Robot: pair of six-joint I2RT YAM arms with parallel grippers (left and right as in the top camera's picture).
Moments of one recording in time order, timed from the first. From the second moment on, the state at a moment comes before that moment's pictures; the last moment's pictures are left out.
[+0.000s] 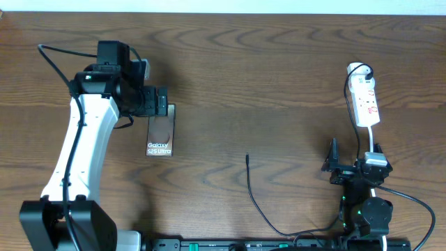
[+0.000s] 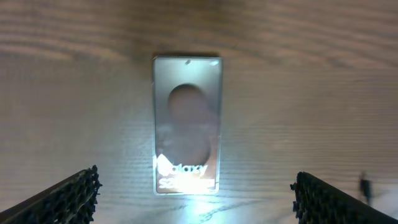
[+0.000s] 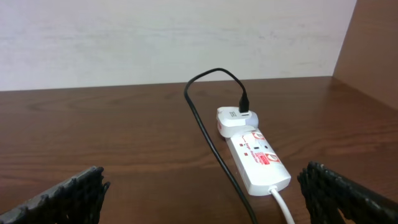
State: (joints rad) left arm -0.01 1.59 1.35 -1.03 0.14 -0.05; right arm 0.00 0.01 0.01 -0.06 0.13 0.01
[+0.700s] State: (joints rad) left arm -0.03 1.84 1.33 -1.01 0.08 -0.07; right arm 0.00 0.01 0.01 -0.06 0.13 0.01
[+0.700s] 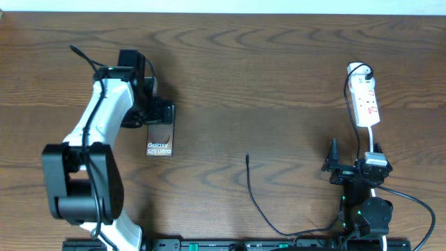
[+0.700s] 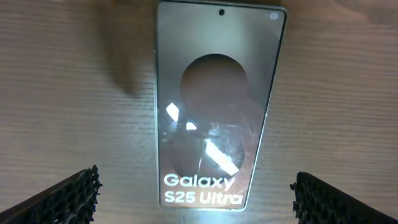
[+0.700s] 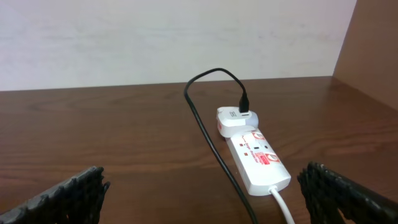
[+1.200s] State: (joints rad) left arm -0.09 1.88 1.33 -0.98 0.02 -0.07; right arm 0.00 0.01 0.01 -0.06 0.13 0.01
